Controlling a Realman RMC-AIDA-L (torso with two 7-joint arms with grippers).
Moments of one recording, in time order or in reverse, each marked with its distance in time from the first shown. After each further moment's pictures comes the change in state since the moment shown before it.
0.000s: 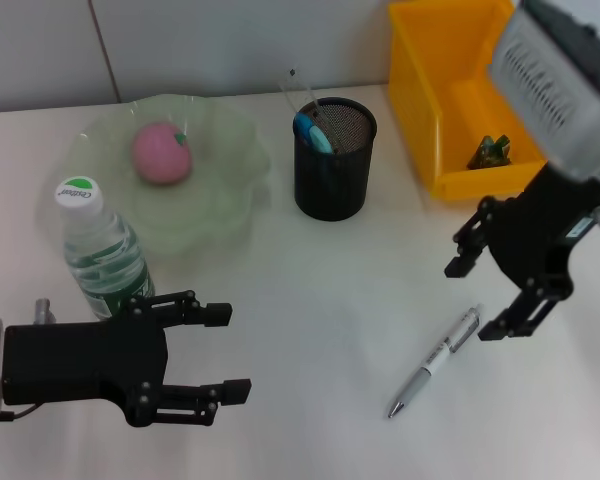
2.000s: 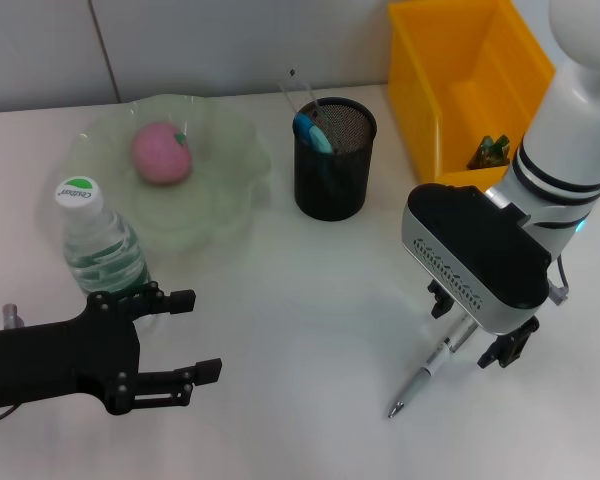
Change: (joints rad) left arm 0.057 -0.002 -0.037 -0.016 -0.020 -0.078 0.075; right arm -0.044 0.061 -0.422 0.113 -0.129 0.333 -0.148
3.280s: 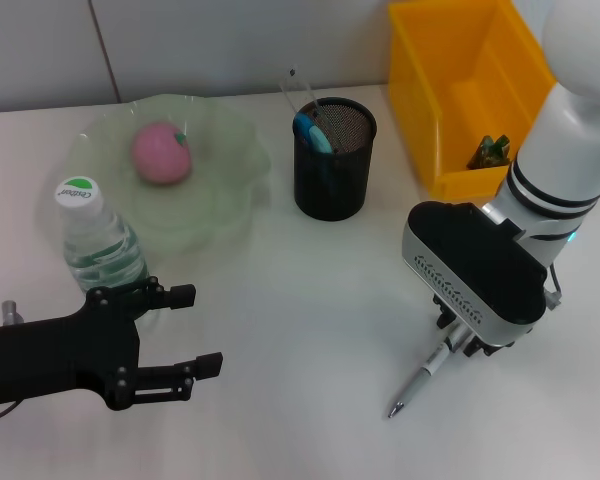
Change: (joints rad) left arm 0.001 0.000 0.000 0.002 -0.017 0.005 -0.014; right arm -0.013 0.001 -0.029 0.053 0.000 0.091 -0.048
